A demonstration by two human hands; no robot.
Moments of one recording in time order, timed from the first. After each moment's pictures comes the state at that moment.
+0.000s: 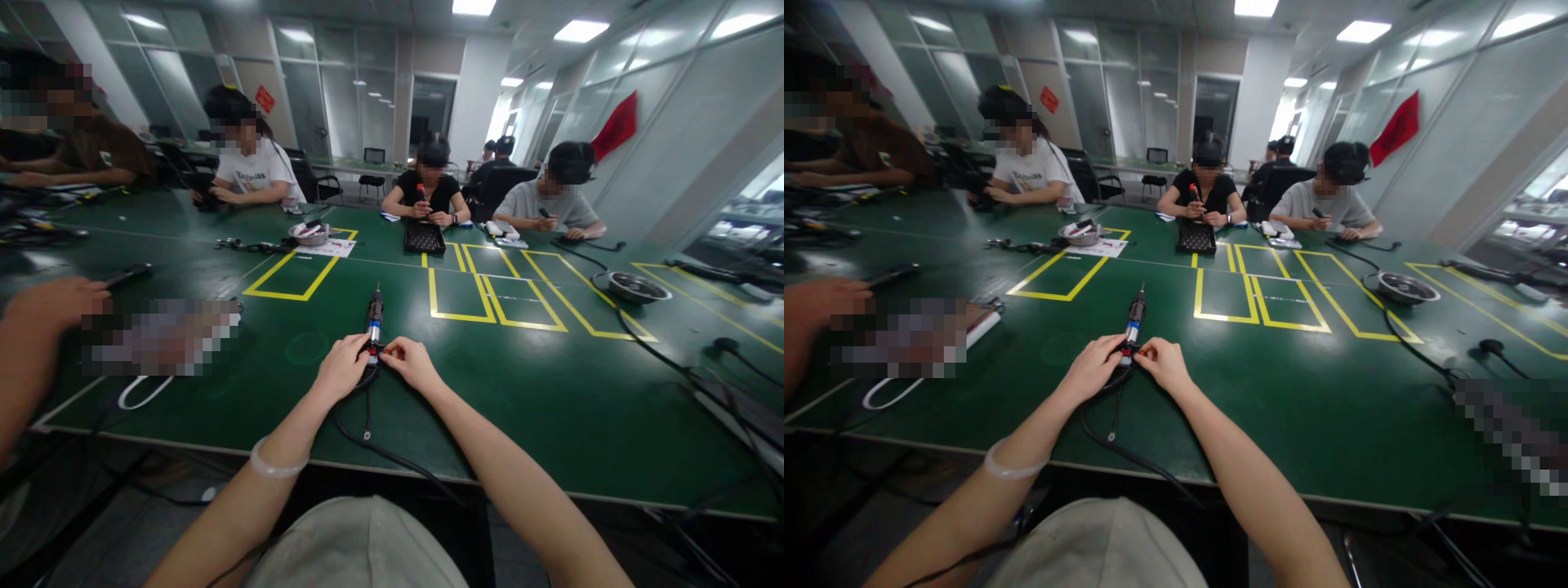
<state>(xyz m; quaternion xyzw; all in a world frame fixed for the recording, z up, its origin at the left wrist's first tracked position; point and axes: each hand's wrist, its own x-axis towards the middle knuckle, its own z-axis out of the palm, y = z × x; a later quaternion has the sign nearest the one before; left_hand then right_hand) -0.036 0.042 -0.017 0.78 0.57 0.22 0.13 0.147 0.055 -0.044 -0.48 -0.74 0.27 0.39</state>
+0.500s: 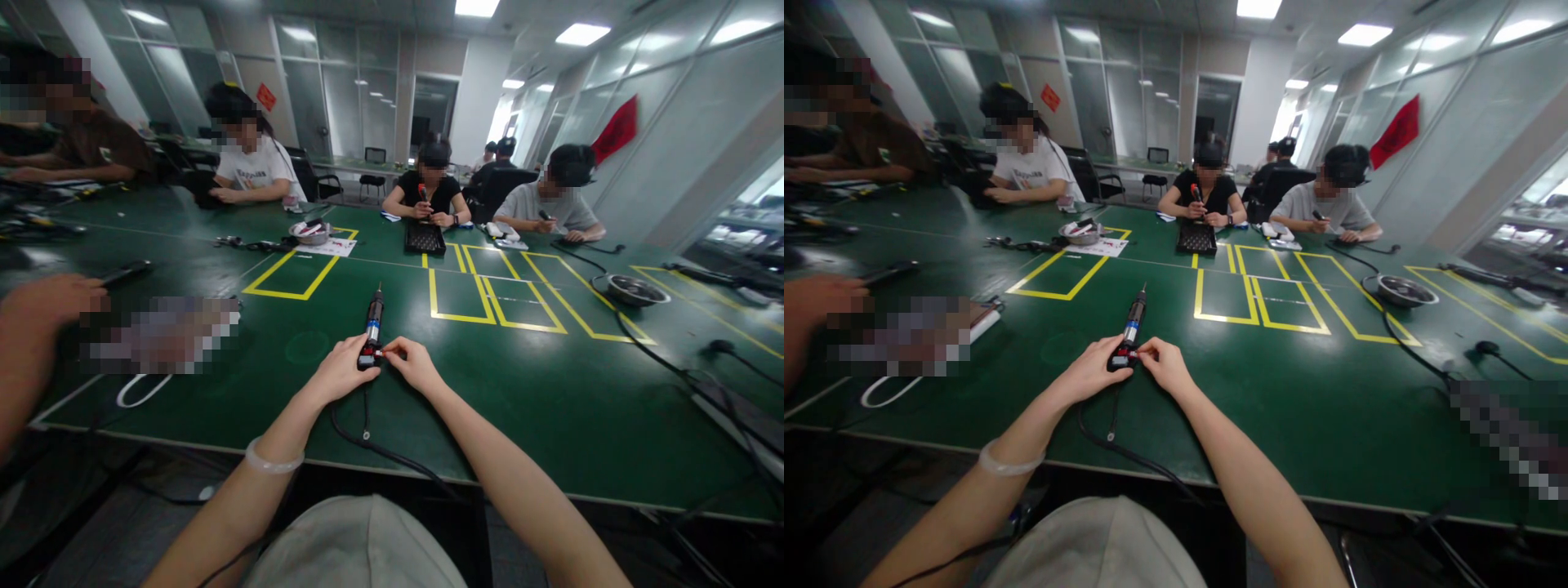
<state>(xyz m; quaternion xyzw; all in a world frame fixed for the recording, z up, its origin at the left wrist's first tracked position) -0.045 0.041 -0.015 0.82 0.53 0.18 0.16 0.148 0.052 -0.043 -0.45 -0.73 0.32 0.41</state>
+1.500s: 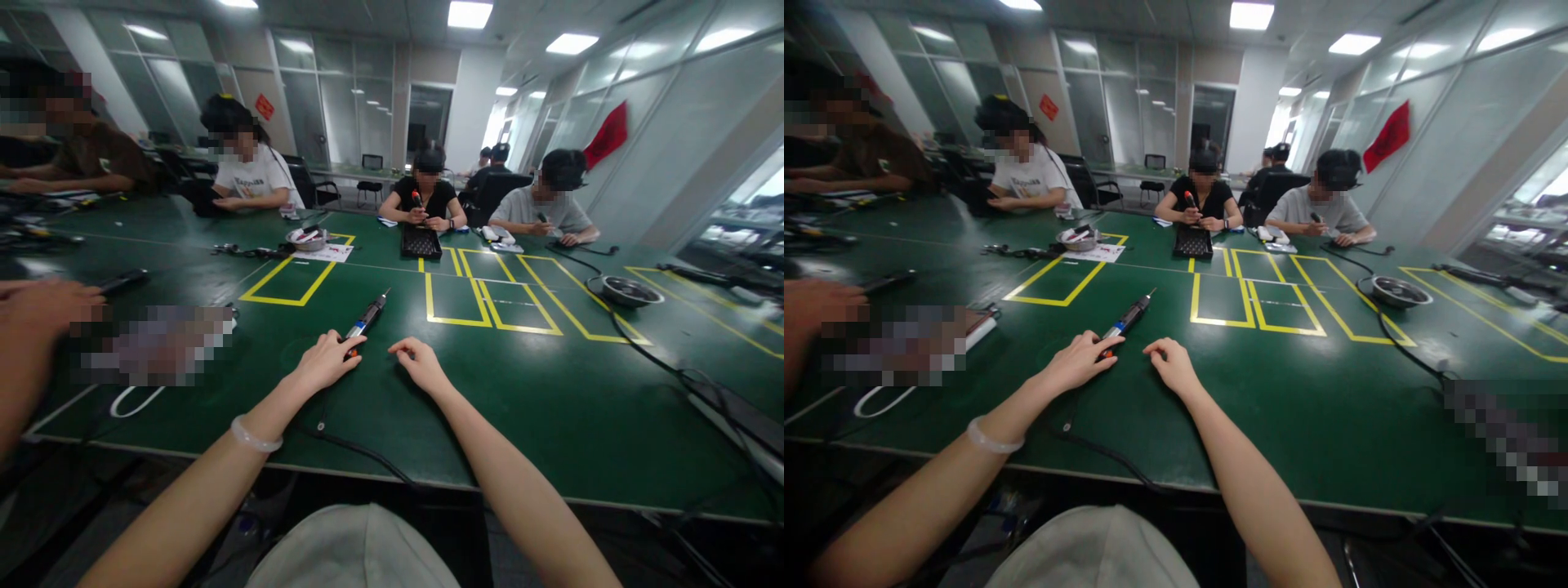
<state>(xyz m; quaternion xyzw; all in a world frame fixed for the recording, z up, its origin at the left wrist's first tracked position) -0.059 0.063 0.001 0.80 0.60 0.06 0.08 0.174 0.055 -0.038 -0.47 -0.74 0.26 0.42</state>
